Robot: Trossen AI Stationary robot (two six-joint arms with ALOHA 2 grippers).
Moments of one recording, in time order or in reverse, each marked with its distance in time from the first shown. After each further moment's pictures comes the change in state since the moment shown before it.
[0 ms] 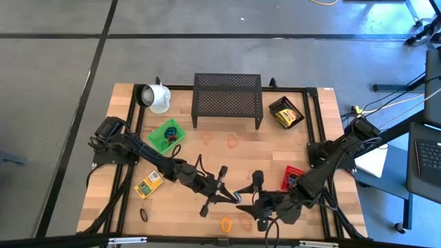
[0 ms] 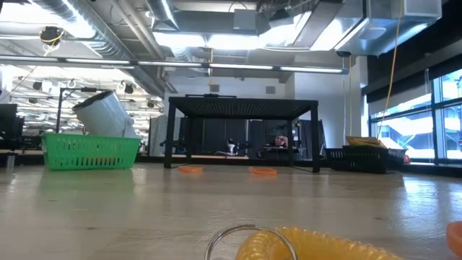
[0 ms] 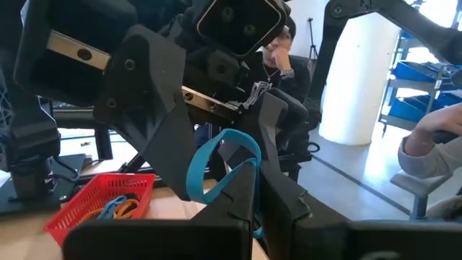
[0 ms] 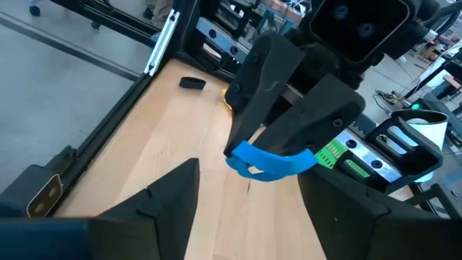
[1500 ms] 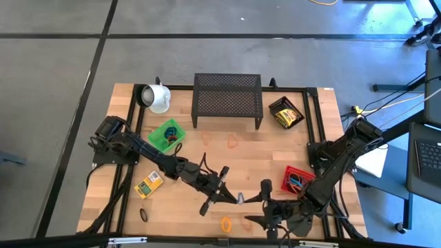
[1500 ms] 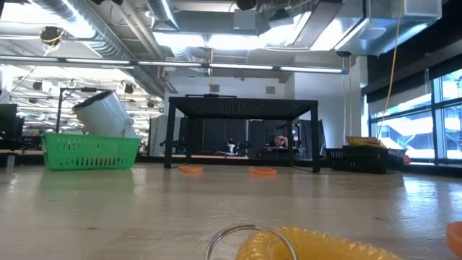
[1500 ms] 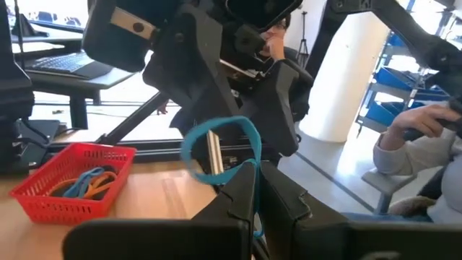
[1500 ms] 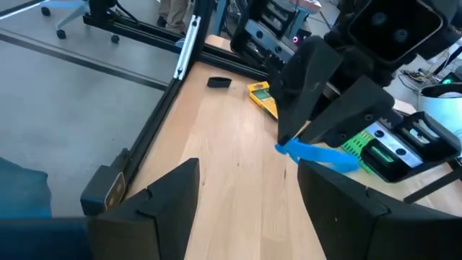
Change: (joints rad) left arm 0.021 -0.002 0.001 -0.056 0.074 -0.131; right arm 0.107 0.000 0.019 -0.083 0.045 0.206
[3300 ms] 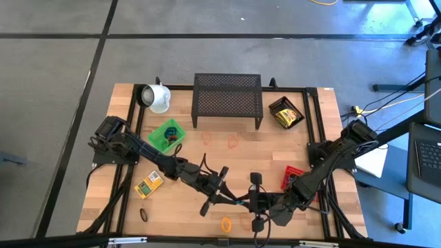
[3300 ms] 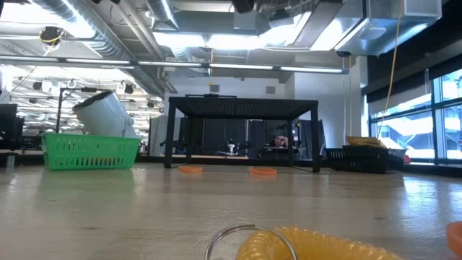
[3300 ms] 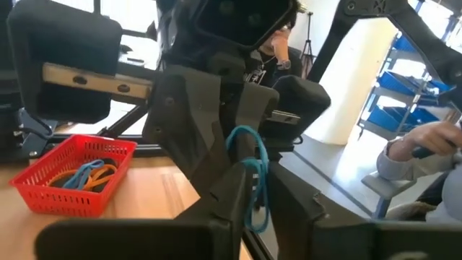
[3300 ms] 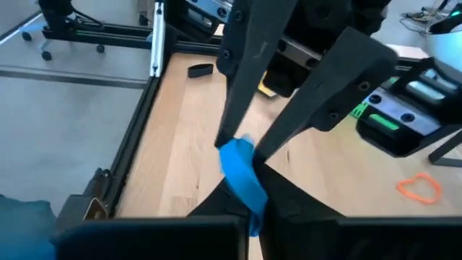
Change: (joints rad) left arm -0.007 0.000 0.000 -0.009 -0.021 -0.035; right arm -0.124 0.054 0.003 0.023 -0.086 0.181
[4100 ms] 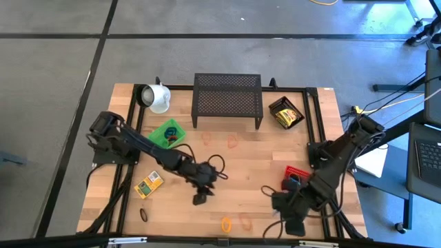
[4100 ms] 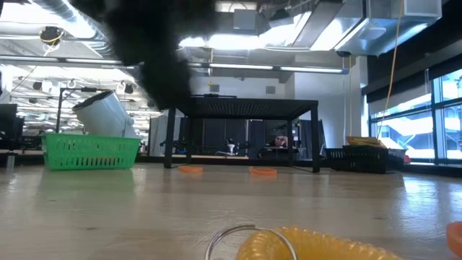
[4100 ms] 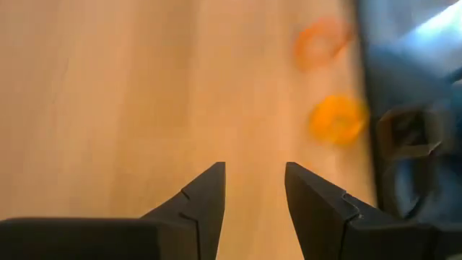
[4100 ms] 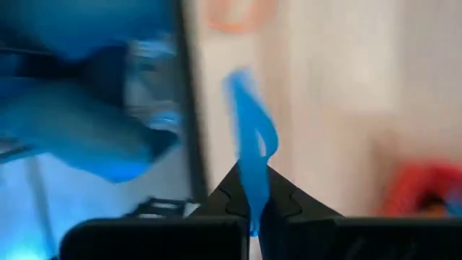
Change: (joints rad) left arm 0.067 -0.089 0.000 -0.916 0.078 -0.314; right arm 0.077 -0.113 0.115 -0.856 -0.743 0.655
